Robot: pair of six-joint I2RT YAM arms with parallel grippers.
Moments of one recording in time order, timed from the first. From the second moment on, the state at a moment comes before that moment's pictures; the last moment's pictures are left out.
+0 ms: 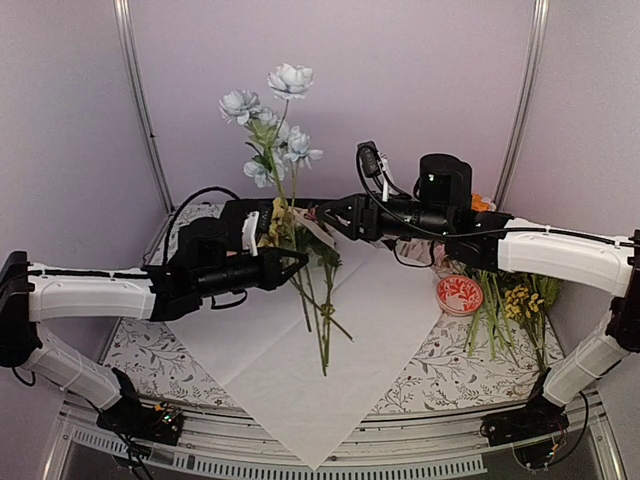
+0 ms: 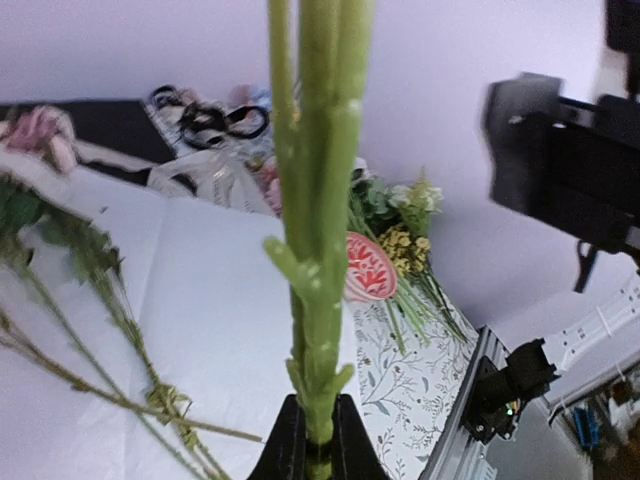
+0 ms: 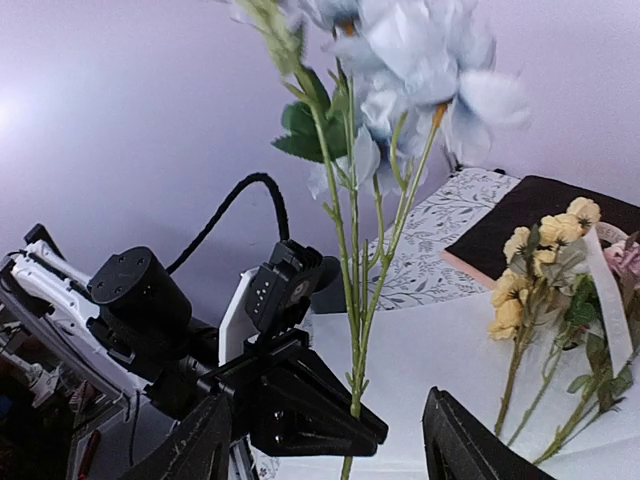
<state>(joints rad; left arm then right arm) -0.84 1.36 0.75 0.40 0.14 -0.58 0.85 1.51 1.20 0.21 -0.36 0.45</state>
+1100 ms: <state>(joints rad) -0.73 1.80 0.84 0.24 0.22 -0.85 0.61 1.49 1.23 -0.41 0.15 0.36</state>
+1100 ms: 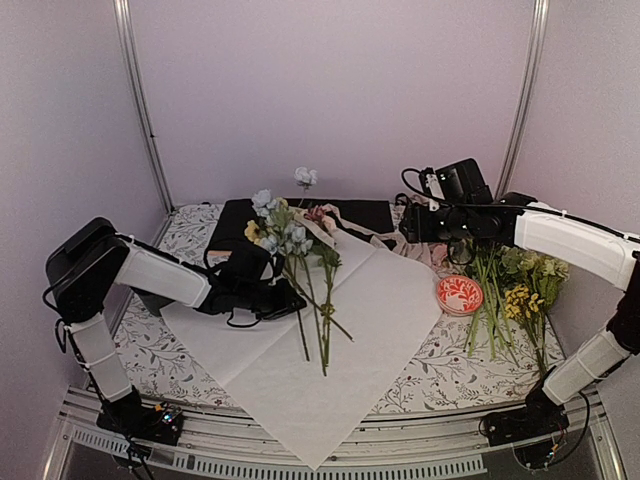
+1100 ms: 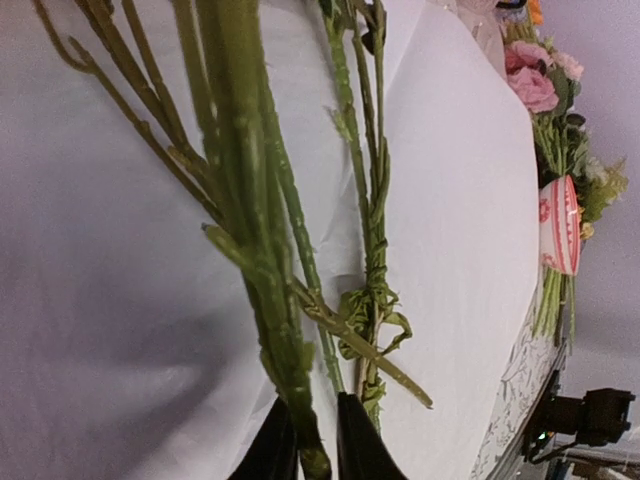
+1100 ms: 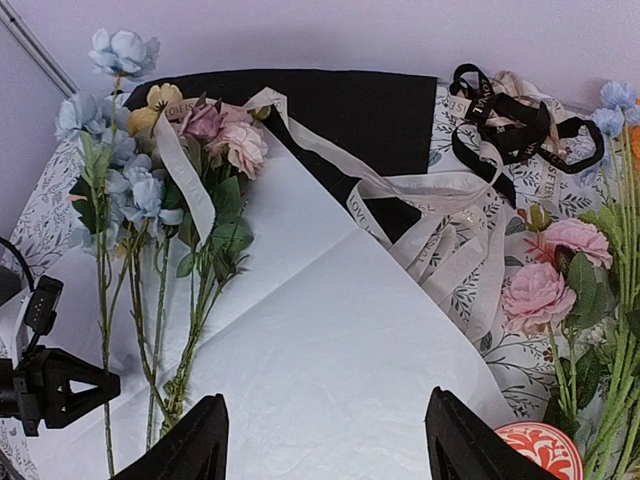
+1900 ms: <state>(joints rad) -0.81 1.66 0.89 -0.03 0.03 -0.71 0.49 1.41 1.23 -0.50 0.21 0.35</state>
